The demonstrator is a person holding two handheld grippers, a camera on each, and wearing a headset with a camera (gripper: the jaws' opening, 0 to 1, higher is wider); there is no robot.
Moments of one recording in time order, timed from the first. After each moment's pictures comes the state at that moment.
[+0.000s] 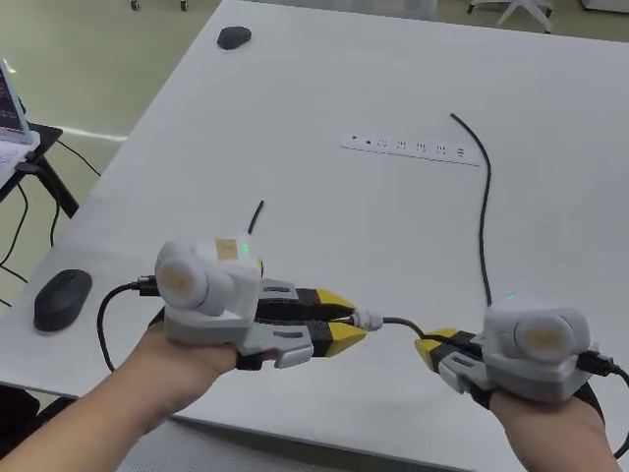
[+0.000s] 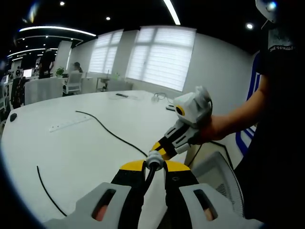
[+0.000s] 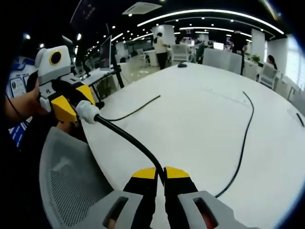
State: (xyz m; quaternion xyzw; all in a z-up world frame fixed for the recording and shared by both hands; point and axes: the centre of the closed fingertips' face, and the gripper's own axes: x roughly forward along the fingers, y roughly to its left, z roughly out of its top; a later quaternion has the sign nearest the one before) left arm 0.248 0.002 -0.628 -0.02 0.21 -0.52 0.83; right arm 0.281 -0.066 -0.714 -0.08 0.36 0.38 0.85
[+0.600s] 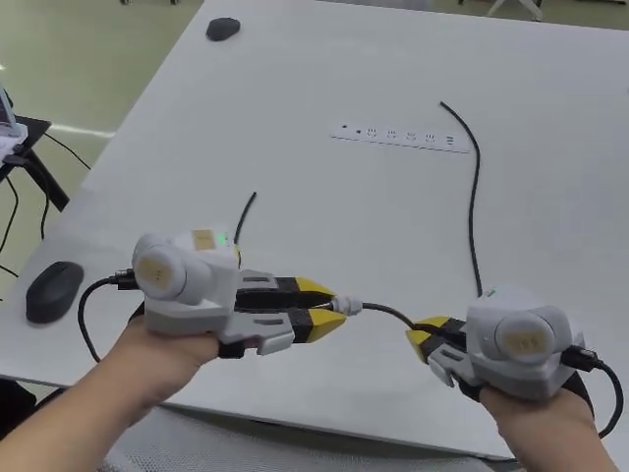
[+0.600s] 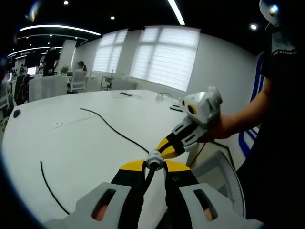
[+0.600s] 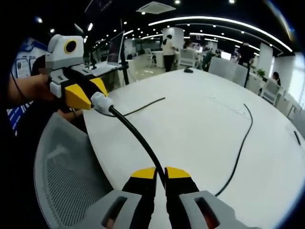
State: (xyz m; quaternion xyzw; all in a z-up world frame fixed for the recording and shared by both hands) left arm 0.249 0.012 -0.629 -0.02 0.21 -0.50 0.84; right arm 0.271 -0.070 -0.702 -0.13 0.32 0.39 0.85
